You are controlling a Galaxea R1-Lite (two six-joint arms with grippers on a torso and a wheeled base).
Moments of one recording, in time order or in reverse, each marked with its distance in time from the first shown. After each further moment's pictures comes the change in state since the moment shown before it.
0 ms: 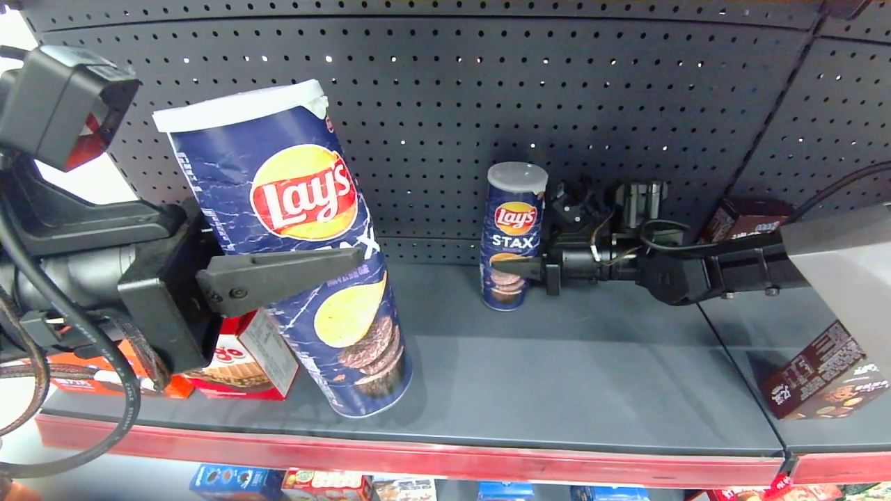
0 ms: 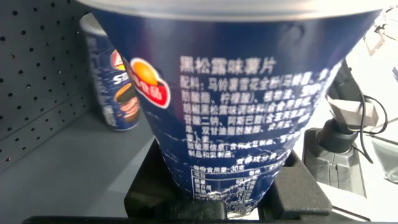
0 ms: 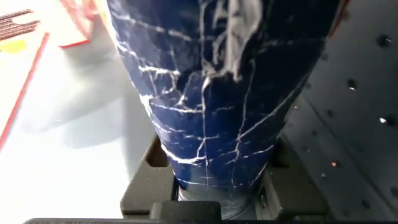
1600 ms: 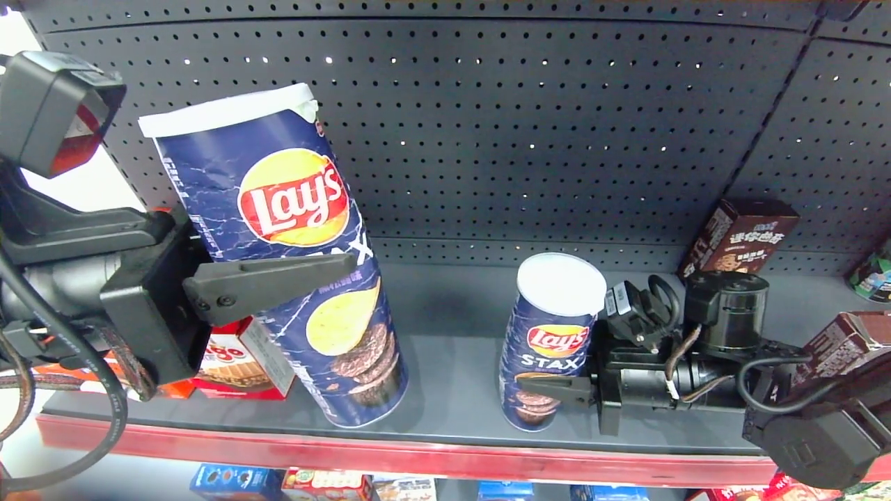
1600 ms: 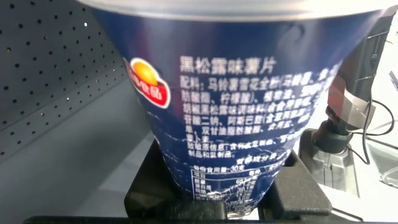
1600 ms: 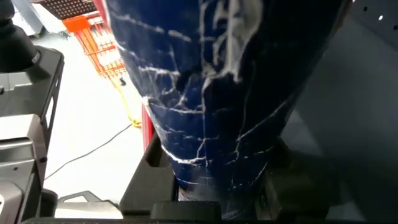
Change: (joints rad) left arm 0.001 -0.023 0.022 0.001 0.004 -0.020; right arm 0.122 -0.350 0.932 -0.573 -0.081 0.011
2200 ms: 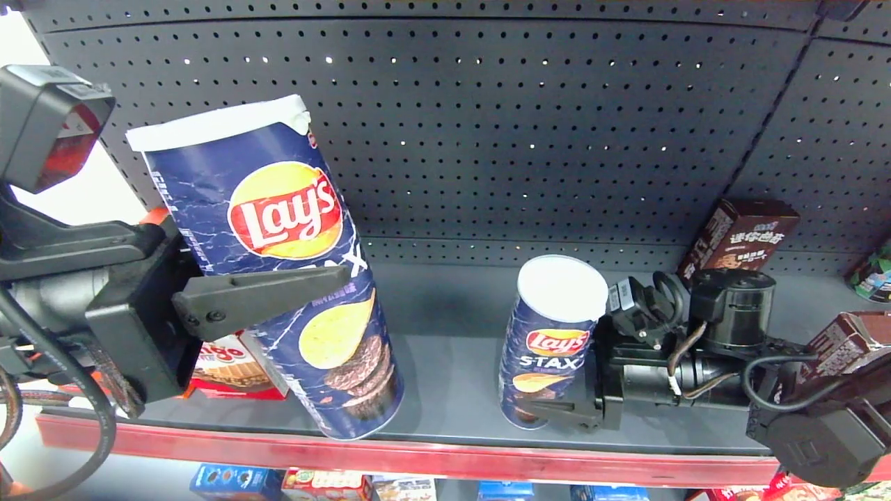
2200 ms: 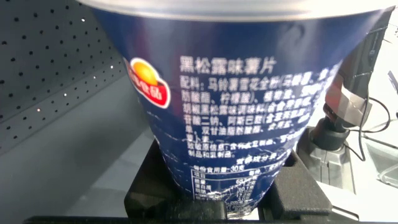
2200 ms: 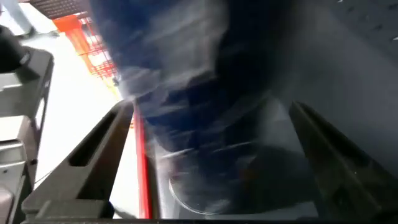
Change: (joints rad) left arm -0.001 -0.024 0.030 -0.001 0.000 -0.001; right arm -0.011 -0.018 0.003 -0.003 -0.022 -0.002
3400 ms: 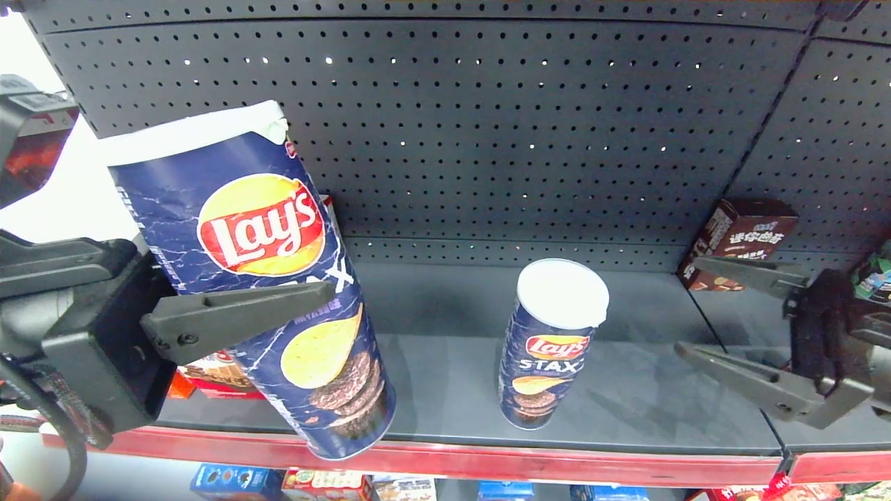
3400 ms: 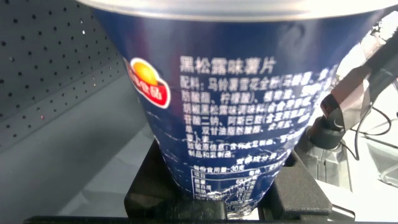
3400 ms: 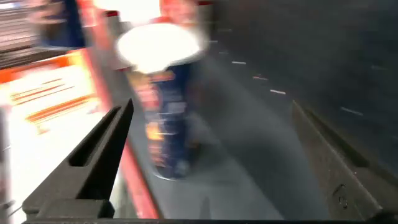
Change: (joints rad) left arm 0.000 -0.048 0.037 0.000 0.001 -0.002; right arm -0.185 -0.590 0.210 0.072 -0.131 0.110
